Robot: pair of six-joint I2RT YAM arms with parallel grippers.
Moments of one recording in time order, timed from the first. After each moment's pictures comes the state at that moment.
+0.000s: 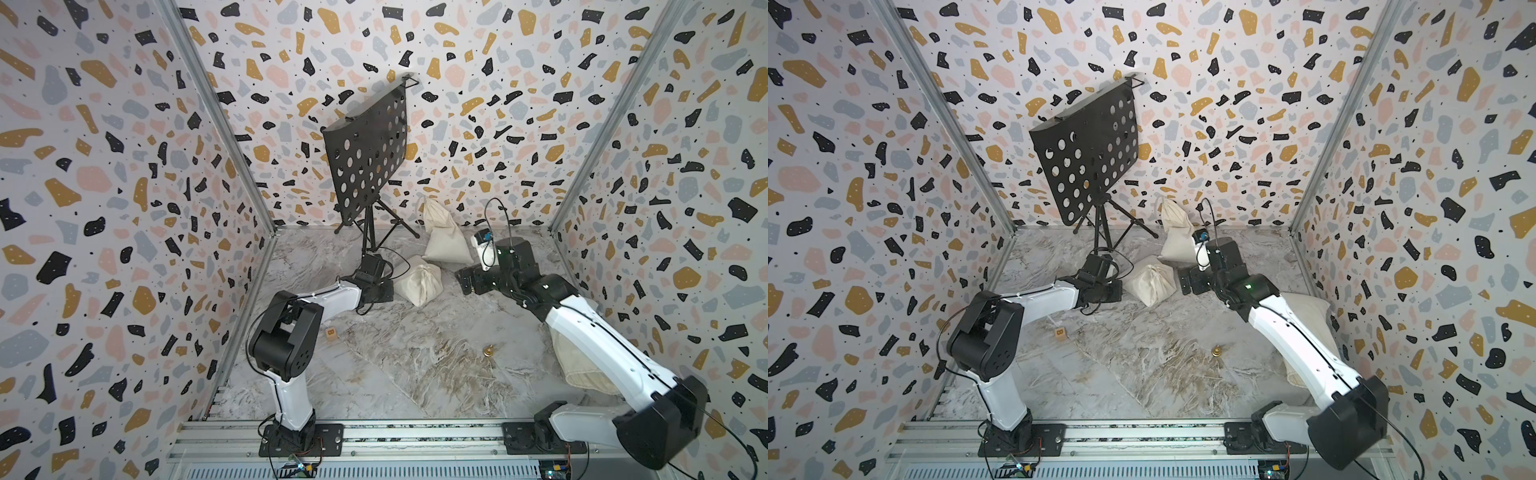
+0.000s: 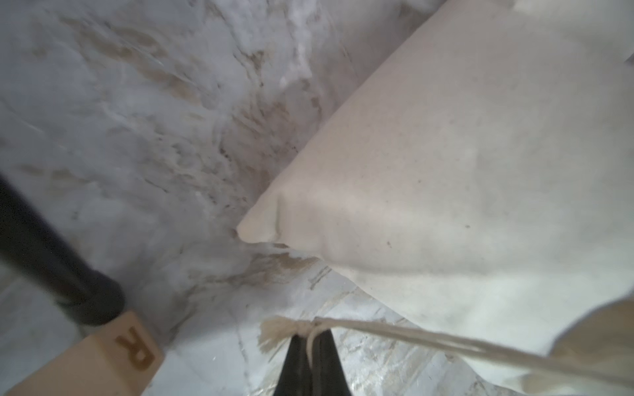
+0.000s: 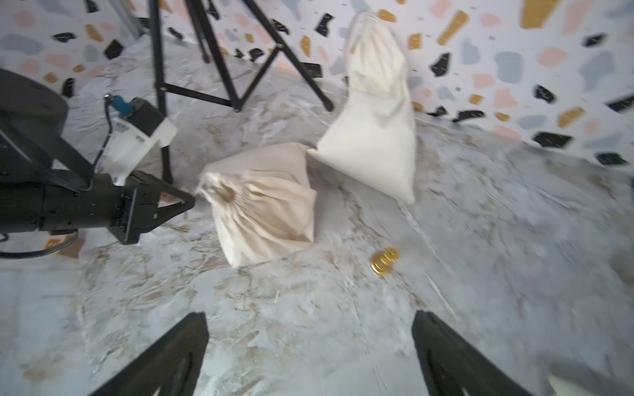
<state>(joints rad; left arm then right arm) -0.46 1.86 1.13 -0.20 0.06 -0.39 0.49 1.21 1.14 -0.59 0.10 0.10</state>
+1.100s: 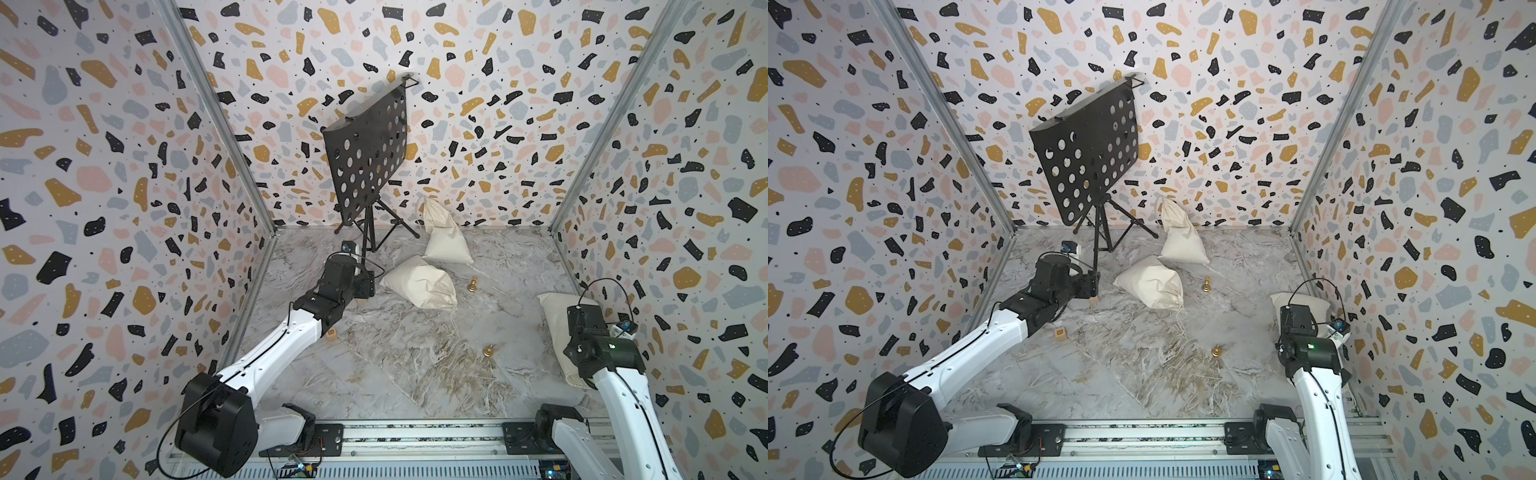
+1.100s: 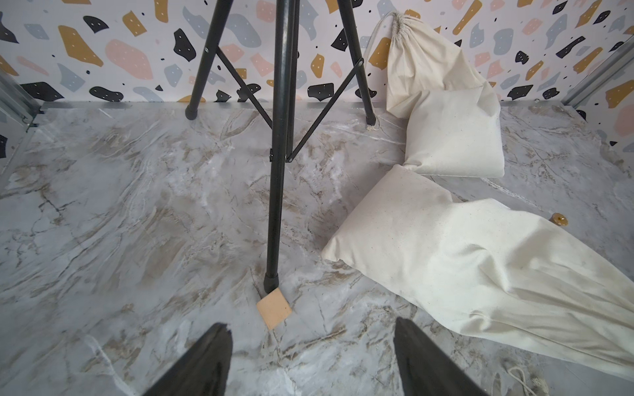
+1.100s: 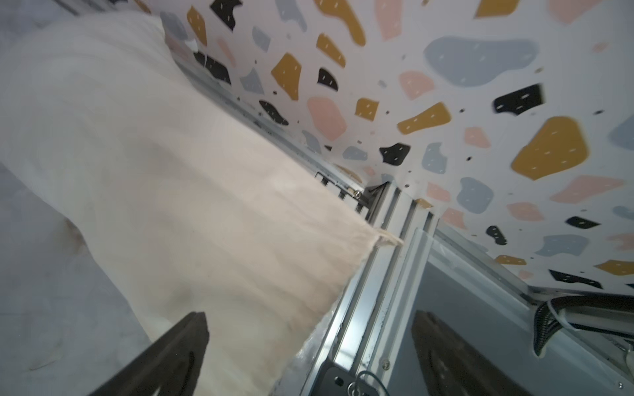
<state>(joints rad) -0.41 1.27 0.92 -0.23 -0.14 -0.23 -0.11 0.79 0.76 -1.23 0.65 0.71</state>
